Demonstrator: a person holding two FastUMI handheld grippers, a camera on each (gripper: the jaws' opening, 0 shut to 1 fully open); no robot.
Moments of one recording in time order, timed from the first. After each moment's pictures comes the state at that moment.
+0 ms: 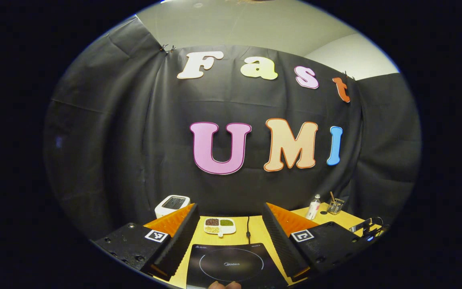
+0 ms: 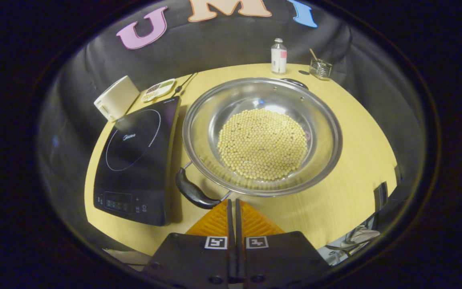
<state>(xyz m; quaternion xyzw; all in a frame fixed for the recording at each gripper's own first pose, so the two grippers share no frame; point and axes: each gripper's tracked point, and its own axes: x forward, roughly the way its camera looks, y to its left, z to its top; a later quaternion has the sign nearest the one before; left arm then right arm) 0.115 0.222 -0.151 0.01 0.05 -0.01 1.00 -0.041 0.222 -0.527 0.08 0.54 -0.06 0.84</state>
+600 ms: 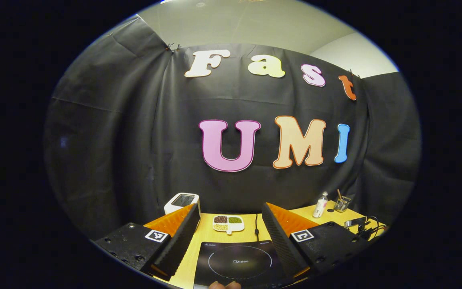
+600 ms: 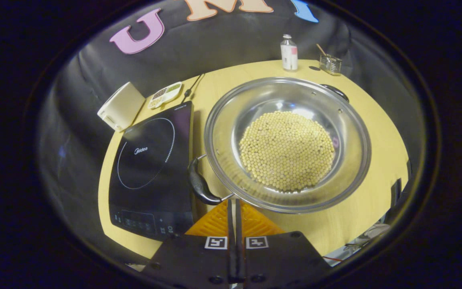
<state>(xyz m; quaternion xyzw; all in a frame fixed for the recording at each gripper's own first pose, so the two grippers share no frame) 0.110 0.246 -0.154 0.01 0.06 0.01 1.00 -0.004 0.262 -0.534 0.13 0.54 -0.05 0.83</state>
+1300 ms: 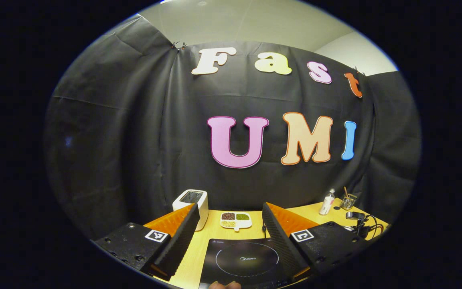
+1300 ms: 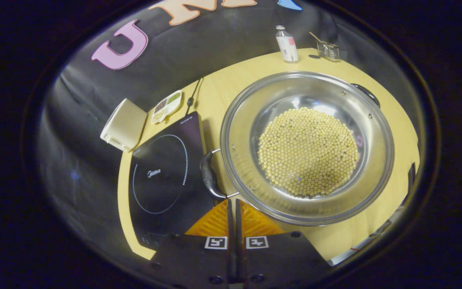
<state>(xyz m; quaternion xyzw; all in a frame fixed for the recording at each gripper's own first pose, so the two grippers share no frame) 0.105 0.265 -0.157 0.02 0.07 0.03 1.00 0.030 0.294 -0.532 0.22 0.53 -0.05 0.81</state>
